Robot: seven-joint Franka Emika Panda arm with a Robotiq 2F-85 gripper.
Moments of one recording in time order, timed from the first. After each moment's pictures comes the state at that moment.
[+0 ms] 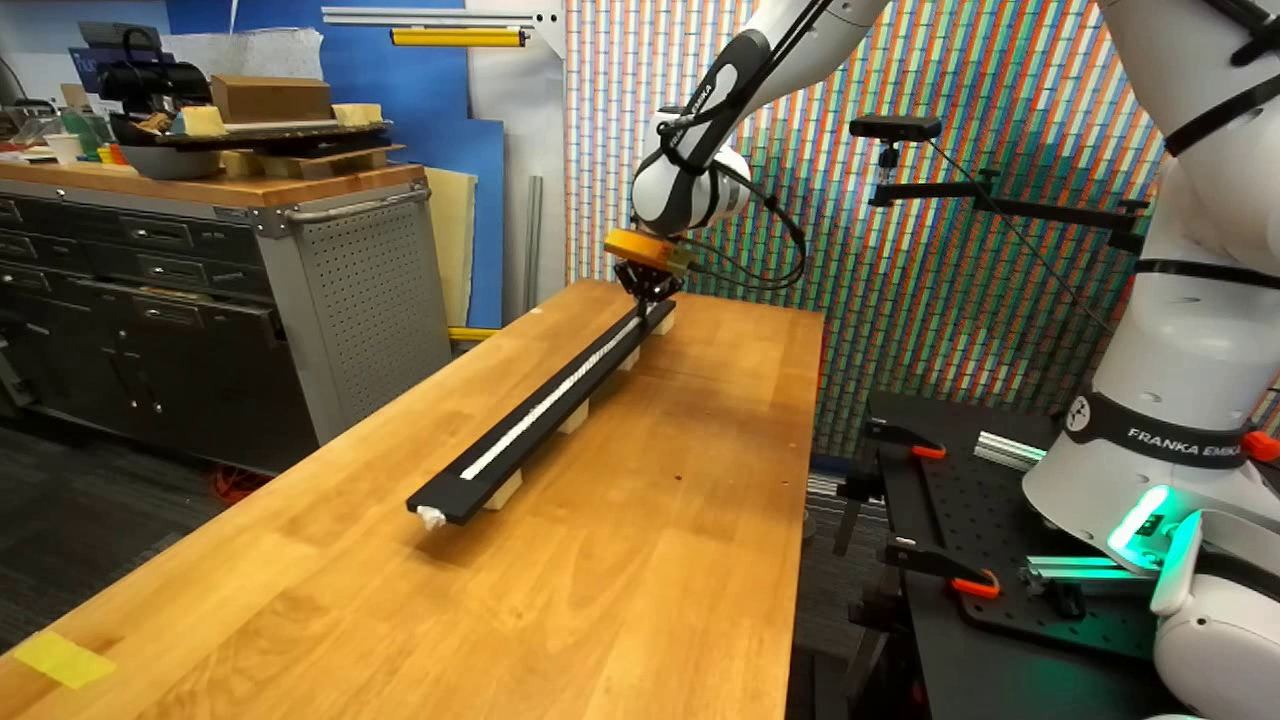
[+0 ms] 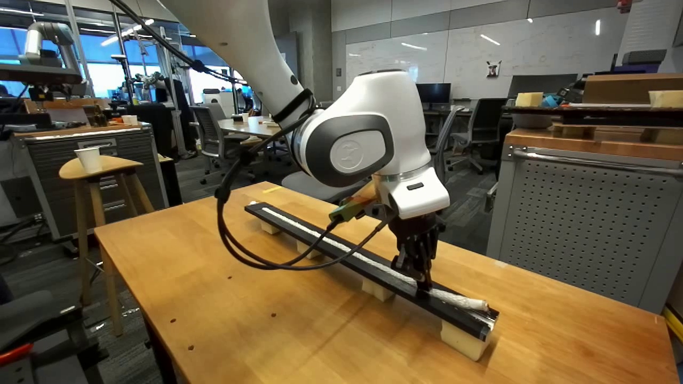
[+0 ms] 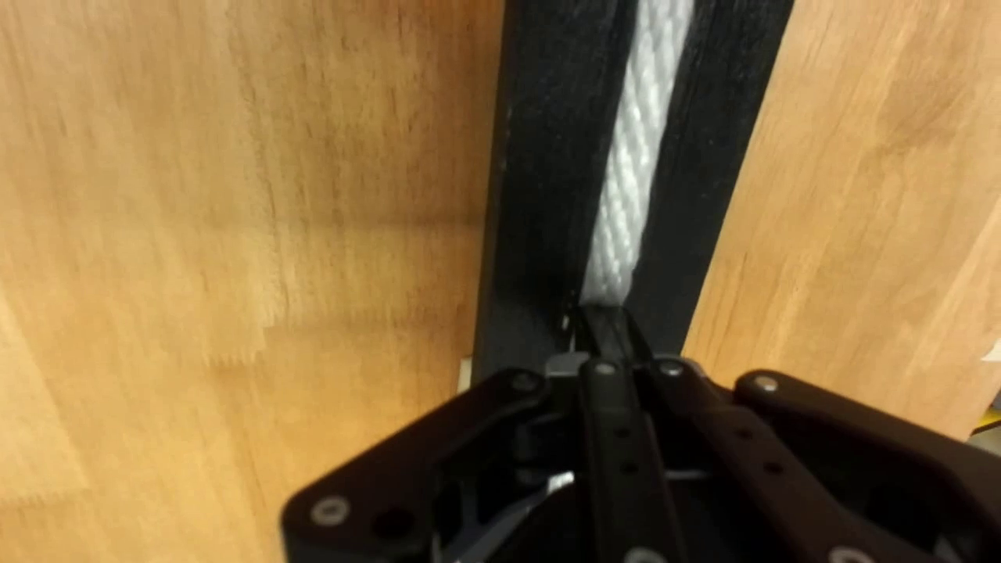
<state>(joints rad) -0.14 0.64 -0.29 -1.91 0.18 2.77 1.03</state>
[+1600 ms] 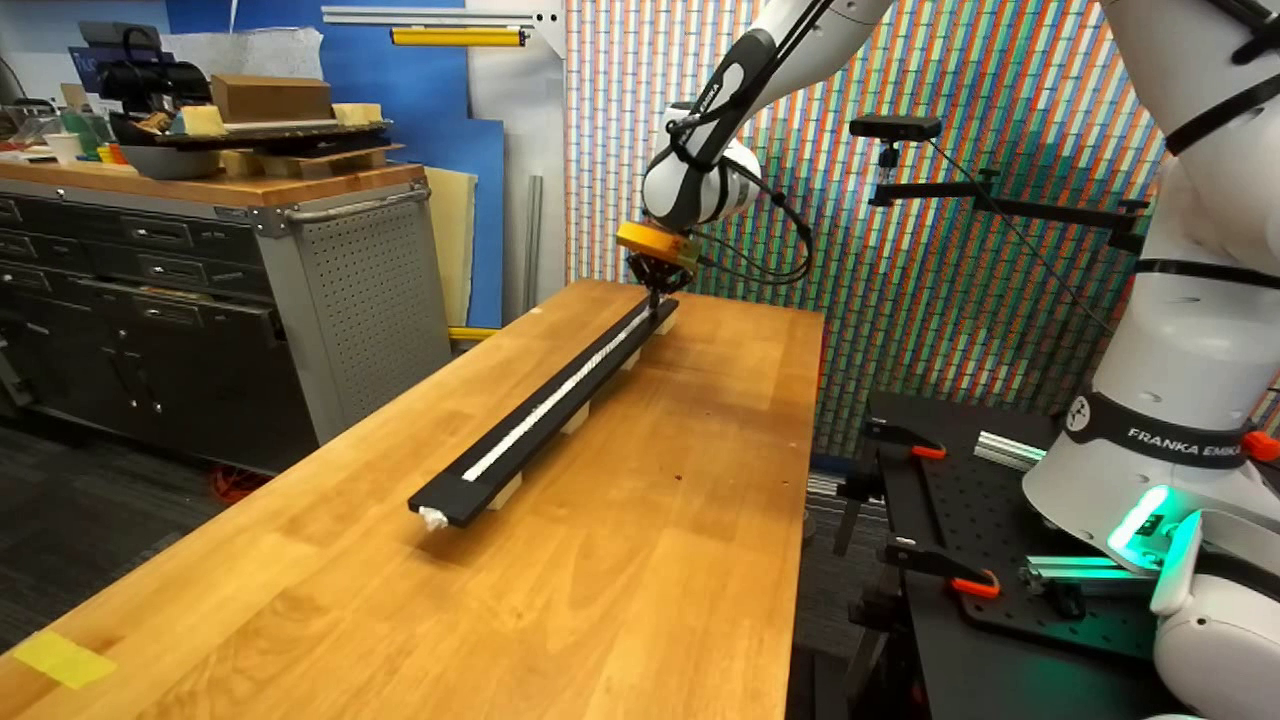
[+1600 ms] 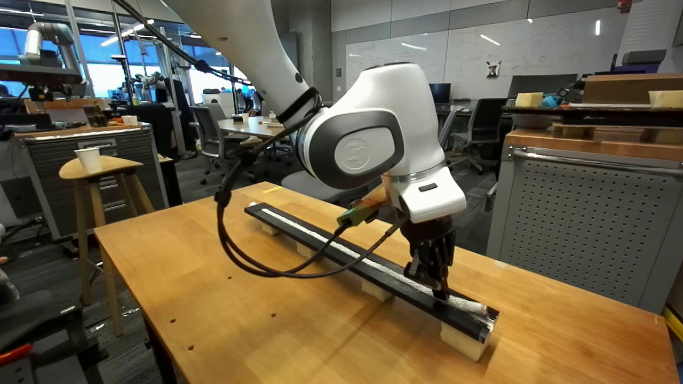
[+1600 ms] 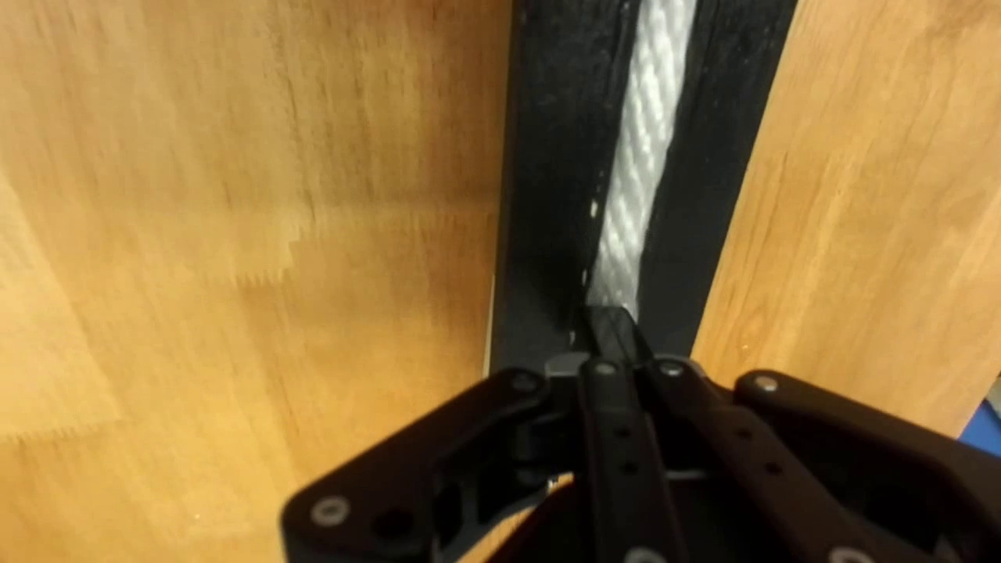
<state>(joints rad) -0.14 0.64 -0.34 -1.93 0.18 2.79 1.03</state>
